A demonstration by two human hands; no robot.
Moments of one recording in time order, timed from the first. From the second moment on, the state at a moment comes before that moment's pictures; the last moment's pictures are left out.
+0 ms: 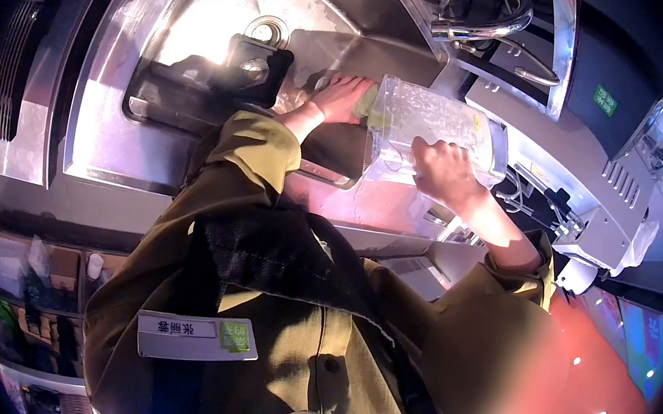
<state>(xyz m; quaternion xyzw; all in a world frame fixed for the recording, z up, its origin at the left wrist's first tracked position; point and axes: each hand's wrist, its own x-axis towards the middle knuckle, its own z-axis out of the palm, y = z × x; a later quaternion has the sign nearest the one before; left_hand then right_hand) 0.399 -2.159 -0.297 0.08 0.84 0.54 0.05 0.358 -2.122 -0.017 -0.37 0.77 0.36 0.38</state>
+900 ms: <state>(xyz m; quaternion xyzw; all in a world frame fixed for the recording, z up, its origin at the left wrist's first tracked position) 0.409 -2.156 -0.308 0.10 0.84 0.53 0.02 0.369 -2.131 -0.017 -0.34 0.78 0.38 0.37</state>
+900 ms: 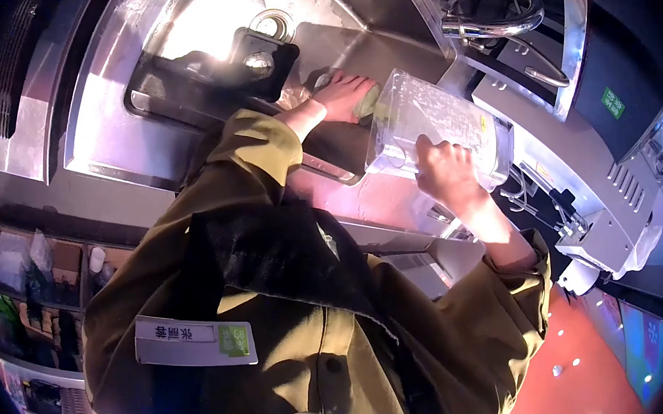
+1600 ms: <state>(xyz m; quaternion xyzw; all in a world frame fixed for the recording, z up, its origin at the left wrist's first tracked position) 0.405 -2.161 -0.304 0.08 0.85 0.53 0.03 0.386 -2.097 -0.030 -0.47 0.75 0.36 0.30</state>
